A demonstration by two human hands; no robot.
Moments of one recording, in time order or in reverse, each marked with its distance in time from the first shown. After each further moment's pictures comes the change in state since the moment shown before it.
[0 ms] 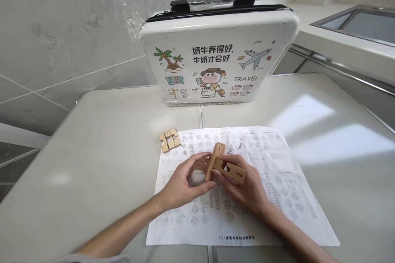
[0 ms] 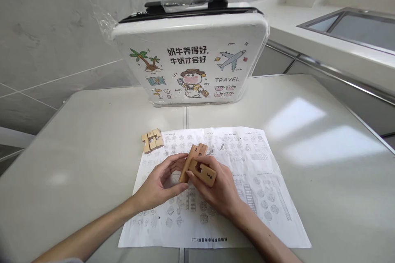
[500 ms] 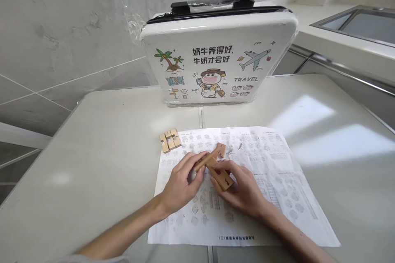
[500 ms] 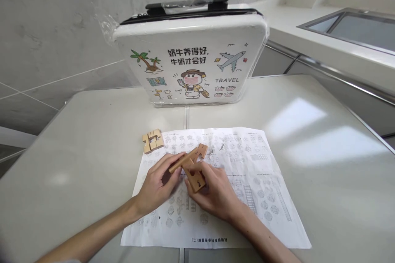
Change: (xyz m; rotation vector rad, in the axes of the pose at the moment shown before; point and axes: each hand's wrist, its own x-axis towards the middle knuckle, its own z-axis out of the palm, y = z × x) left_hand -0.003 -0.001 0.006 0.382 0.203 0.120; right_hand -0.003 0.000 0.001 0.053 -0.157 -0.115
